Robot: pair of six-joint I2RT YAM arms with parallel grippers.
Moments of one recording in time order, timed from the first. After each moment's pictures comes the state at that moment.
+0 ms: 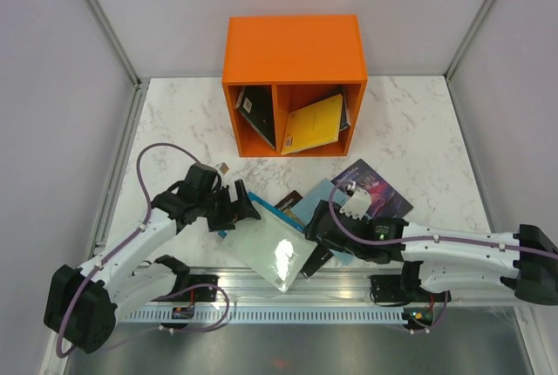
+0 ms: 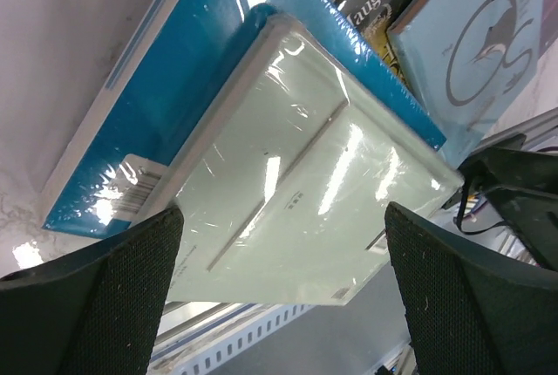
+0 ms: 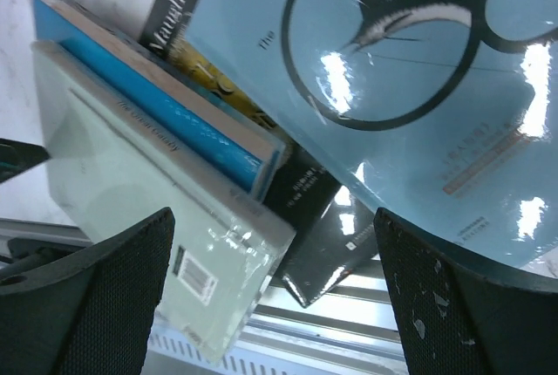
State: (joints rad) left arm -0.47 0.97 0.57 -0.57 0.35 -0.72; right arm 1.25 1.05 0.68 -0.62 0.49 1.44
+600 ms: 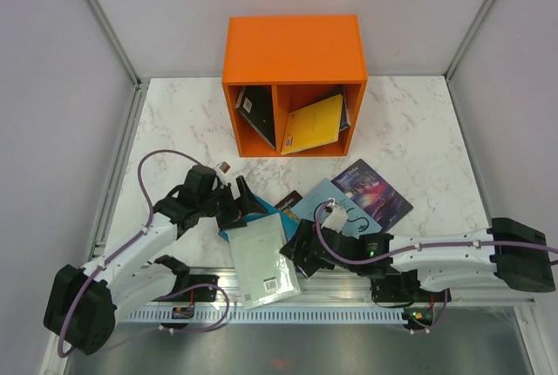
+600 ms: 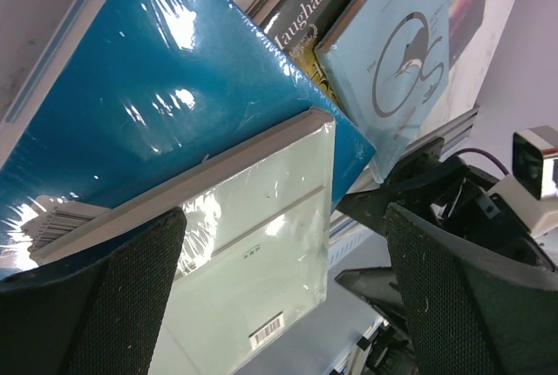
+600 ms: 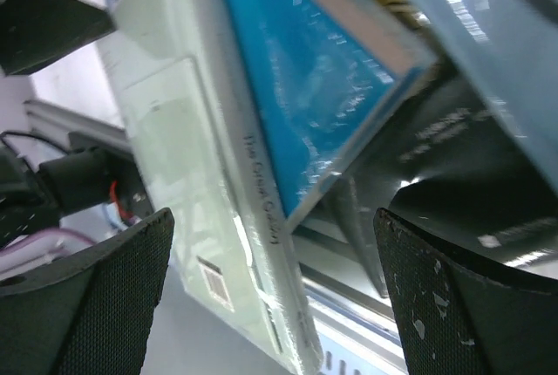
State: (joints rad) left arm -0.47 0.98 0.50 -0.36 0.45 -0.86; right arm 1.38 1.12 0.49 -0.19 0.37 1.44
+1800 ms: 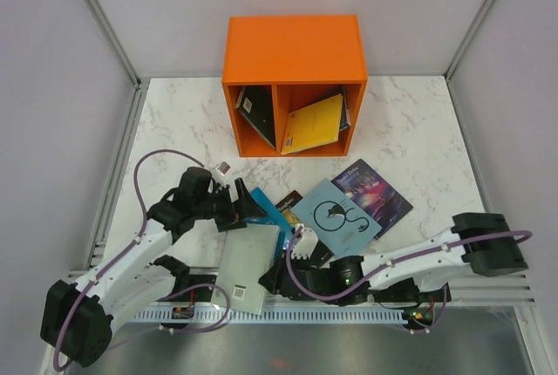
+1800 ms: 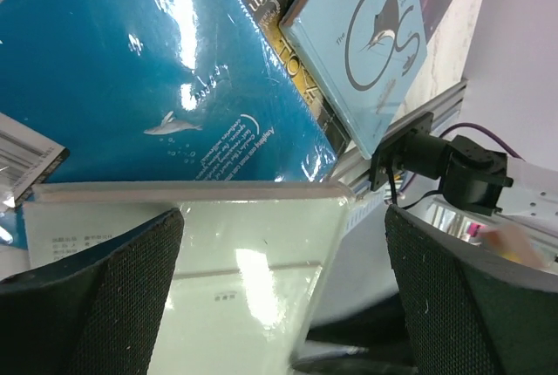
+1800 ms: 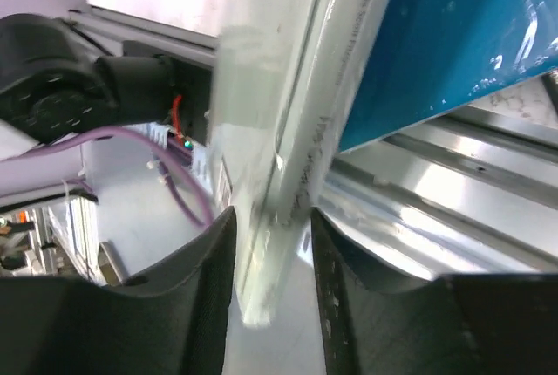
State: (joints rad) left arm -0.46 0.87 0.48 -0.37 0.52 -0.84; right arm 1.68 1.41 0.68 -0.01 0.53 1.51
